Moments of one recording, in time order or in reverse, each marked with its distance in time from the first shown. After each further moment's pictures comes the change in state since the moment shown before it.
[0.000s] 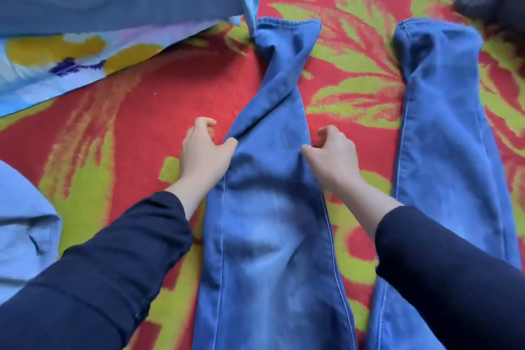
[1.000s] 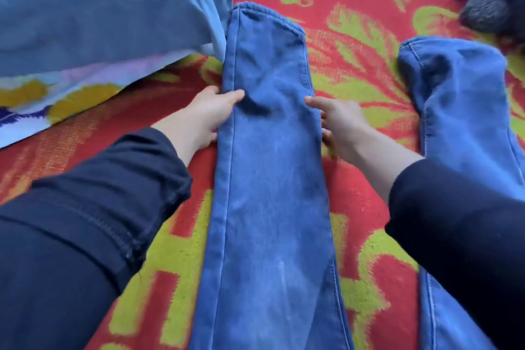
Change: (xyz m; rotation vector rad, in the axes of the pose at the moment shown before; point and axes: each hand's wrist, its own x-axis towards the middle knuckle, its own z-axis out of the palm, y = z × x) left_hand 0.147 0.088 0.047 -0.509 -0.412 -0.216; right_hand 0.149 -0.030 -0.012 0.782 -0.115 0.263
